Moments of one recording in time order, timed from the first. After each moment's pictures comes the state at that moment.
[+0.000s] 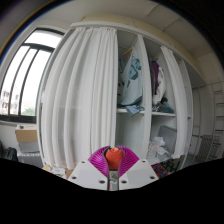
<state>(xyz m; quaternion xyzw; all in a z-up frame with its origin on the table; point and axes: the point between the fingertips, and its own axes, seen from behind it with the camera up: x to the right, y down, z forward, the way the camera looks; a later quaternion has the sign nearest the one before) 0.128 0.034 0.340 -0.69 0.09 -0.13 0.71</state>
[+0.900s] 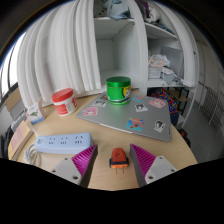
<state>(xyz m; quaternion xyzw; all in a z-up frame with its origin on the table) 0.190 0.034 -0.007 -0.88 0.16 -0.04 0.45</state>
